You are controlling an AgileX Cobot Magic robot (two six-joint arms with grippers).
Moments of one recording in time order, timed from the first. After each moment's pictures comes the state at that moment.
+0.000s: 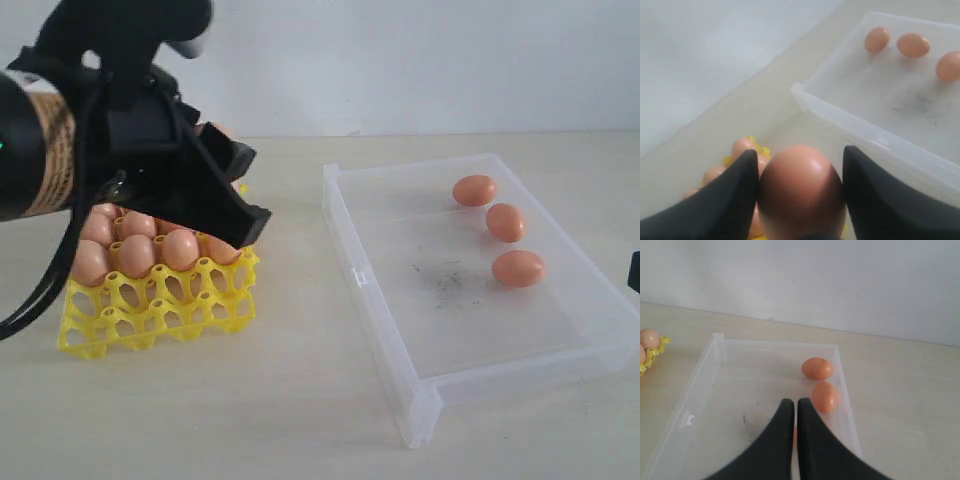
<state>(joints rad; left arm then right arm) -0.94 1.25 -0.86 1.15 0.57 -1.04 0.09 0.69 -0.31 0.00 -0.03 -0.02</state>
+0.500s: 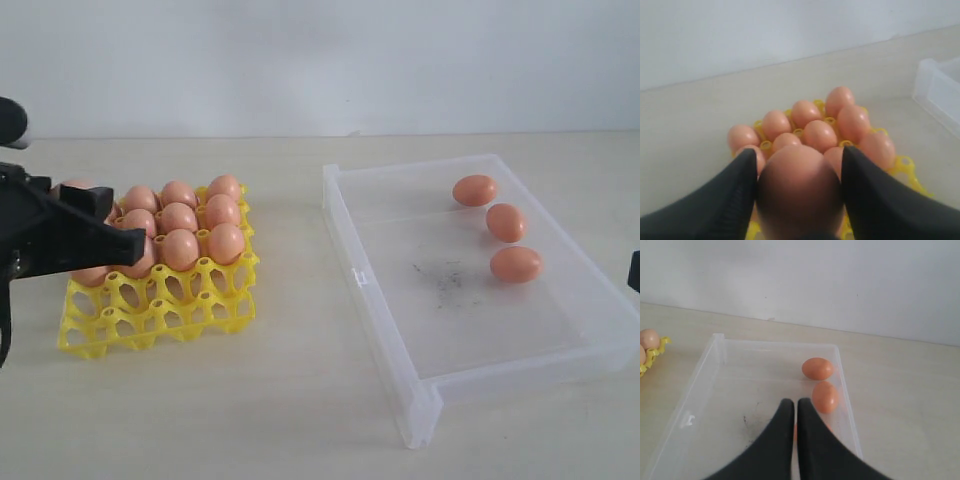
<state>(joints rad) -0.75 1.22 -0.48 1.73 0.69 -1.97 0.09 0.69 -0.31 0.00 -0.03 -0.02</state>
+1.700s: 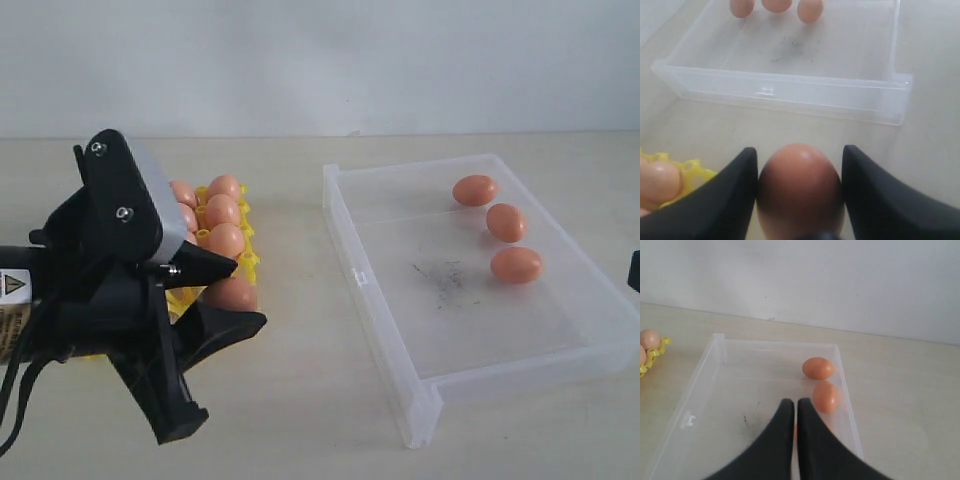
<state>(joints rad) -0.70 1.22 -0.54 1.73 -0.13 -1.37 0.09 0.69 -0.31 0.00 -0.03 -0.01</state>
